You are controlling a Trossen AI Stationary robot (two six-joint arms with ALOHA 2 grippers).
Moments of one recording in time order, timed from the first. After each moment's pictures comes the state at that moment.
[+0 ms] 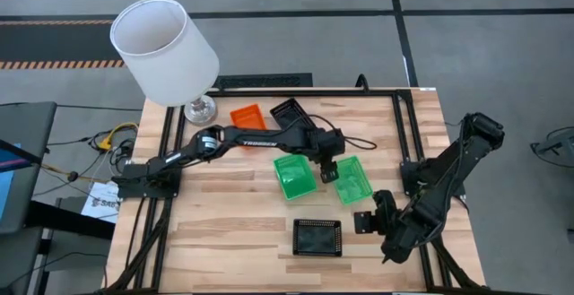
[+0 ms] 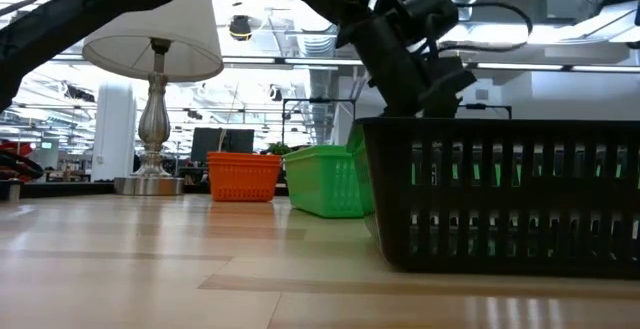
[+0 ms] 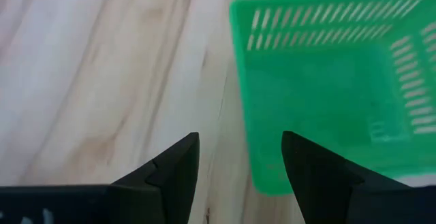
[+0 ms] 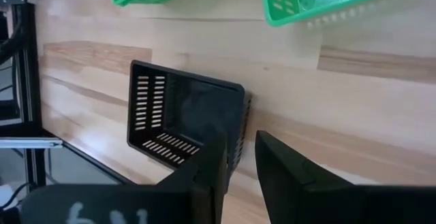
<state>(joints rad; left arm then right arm) 0.08 2.42 2.16 -0.69 -0.02 -0.12 0.87 1.39 1.03 -0.85 0.52 2.28</state>
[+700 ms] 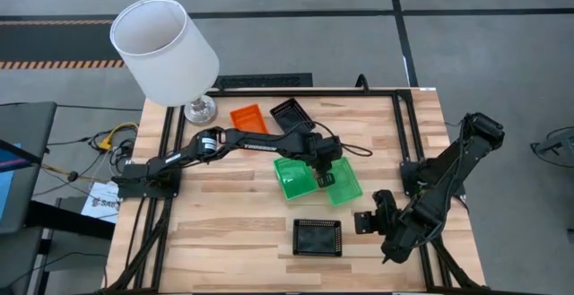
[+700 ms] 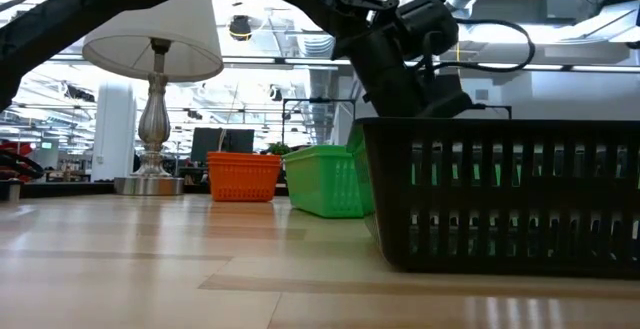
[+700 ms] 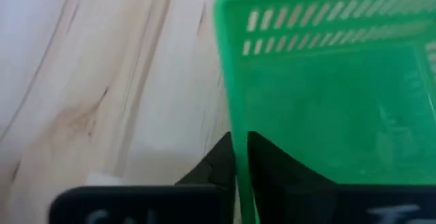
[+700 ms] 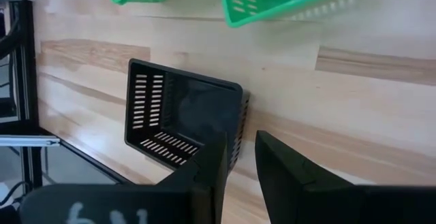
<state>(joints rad) 0.07 2.42 2.06 -0.65 -0.06 -0.13 0.87 1.39 1.03 -0.86 0.52 2.27</state>
